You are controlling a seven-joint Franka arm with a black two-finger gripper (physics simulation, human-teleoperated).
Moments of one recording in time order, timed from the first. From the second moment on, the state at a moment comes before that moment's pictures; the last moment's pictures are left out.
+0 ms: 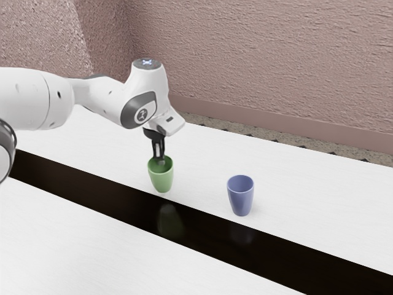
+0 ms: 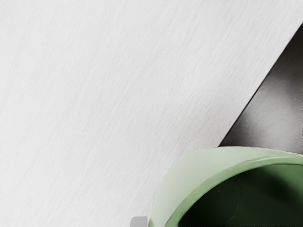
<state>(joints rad) -0.12 0.36 0.05 -1.74 0.15 2.19 0.86</state>
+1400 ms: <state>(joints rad) -0.44 0.46 0.08 -1.39 0.17 2.11 0.79</state>
